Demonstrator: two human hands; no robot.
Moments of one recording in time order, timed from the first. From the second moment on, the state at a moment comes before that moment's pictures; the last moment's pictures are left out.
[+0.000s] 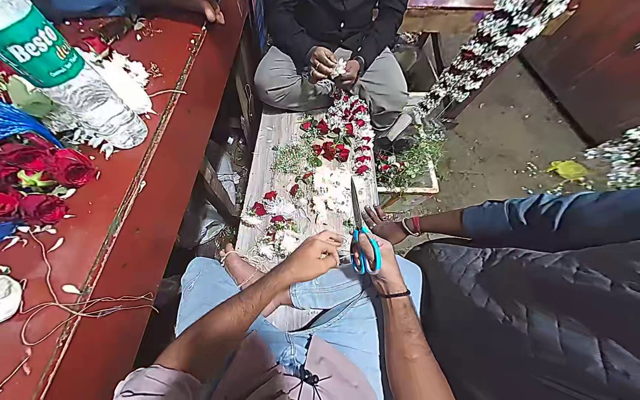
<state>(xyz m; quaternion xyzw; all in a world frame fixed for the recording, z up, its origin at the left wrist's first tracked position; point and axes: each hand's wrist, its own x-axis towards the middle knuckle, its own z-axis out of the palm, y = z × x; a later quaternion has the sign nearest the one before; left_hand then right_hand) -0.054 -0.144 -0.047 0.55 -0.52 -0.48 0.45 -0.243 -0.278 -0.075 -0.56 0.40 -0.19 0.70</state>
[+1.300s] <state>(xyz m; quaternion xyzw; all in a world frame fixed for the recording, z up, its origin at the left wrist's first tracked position) 0.055 -0.049 -0.139 0.91 -0.20 -0.33 0.15 -0.216 -0.168 0.008 -0.54 0.05 -0.12 0.83</state>
